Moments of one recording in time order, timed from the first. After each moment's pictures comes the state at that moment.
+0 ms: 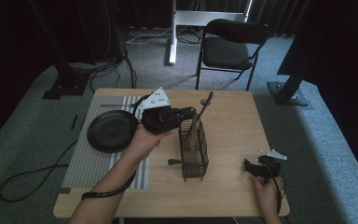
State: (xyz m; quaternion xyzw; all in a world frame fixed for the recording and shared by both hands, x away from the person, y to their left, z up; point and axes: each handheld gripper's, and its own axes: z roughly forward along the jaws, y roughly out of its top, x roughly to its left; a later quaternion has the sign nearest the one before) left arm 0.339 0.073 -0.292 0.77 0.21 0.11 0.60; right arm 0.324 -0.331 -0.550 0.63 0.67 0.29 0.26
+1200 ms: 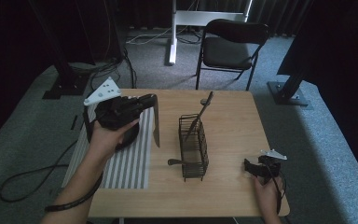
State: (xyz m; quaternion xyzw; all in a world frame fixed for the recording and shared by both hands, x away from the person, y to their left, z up) left arm 0.314 0.165 -0.260 0.73 0.28 0.19 0.59; right arm 0.324 -0.331 -0.550 0.63 0.67 0.29 0.26
